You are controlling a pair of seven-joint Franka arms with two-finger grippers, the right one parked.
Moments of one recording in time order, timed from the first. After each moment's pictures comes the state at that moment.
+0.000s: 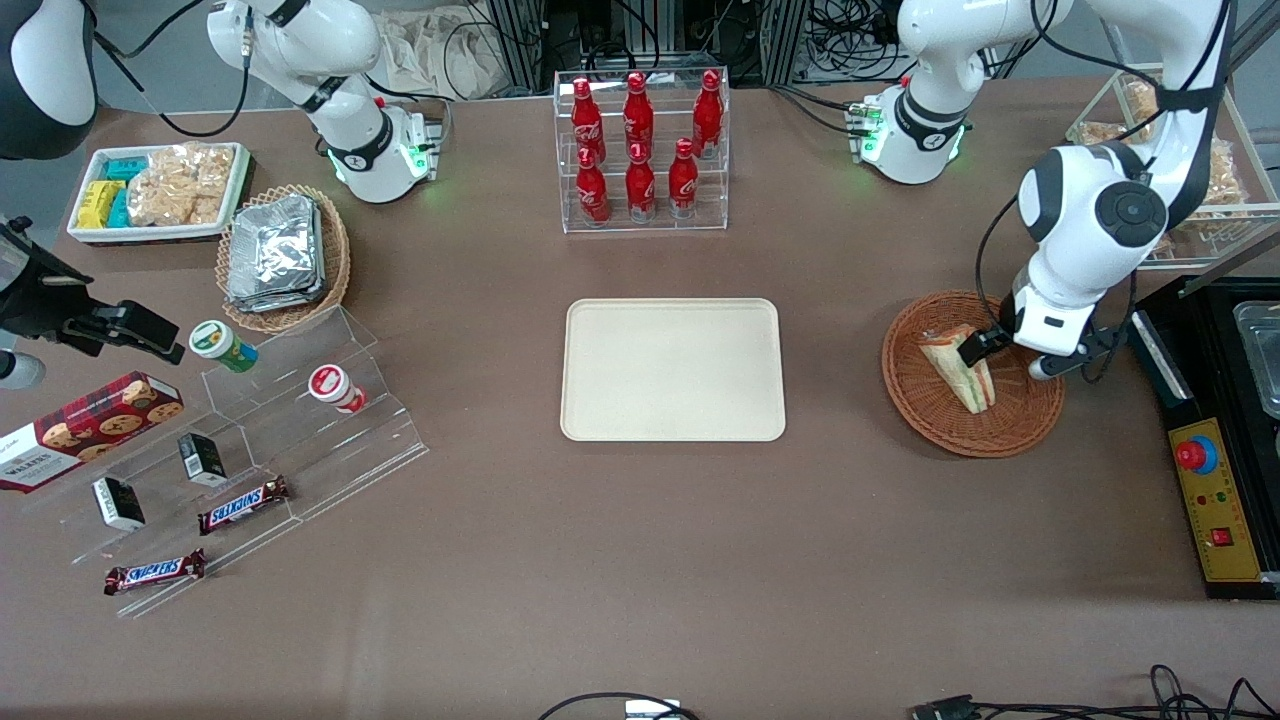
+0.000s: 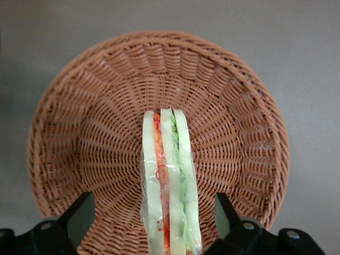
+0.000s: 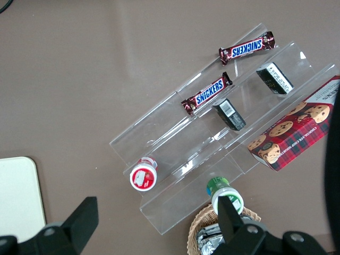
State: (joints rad) arm 0.20 0.00 -0.21 -2.48 0.06 2.50 -0.47
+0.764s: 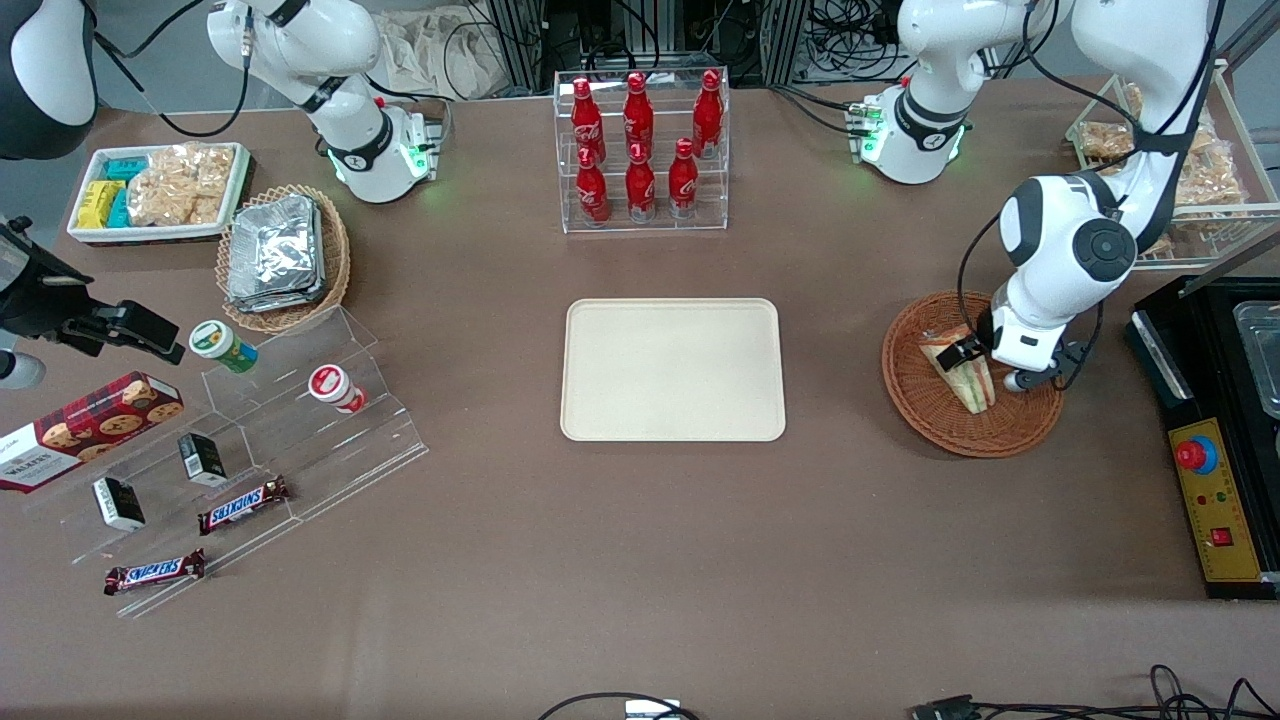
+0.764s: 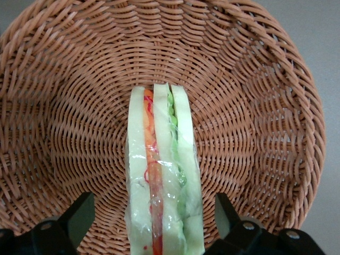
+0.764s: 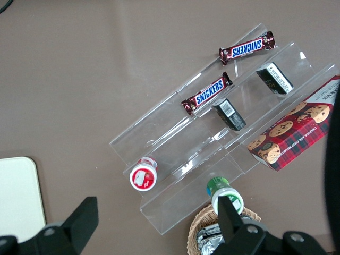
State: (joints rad) arm 0.20 0.10 -0.21 -2.49 0.03 2.56 -0.48
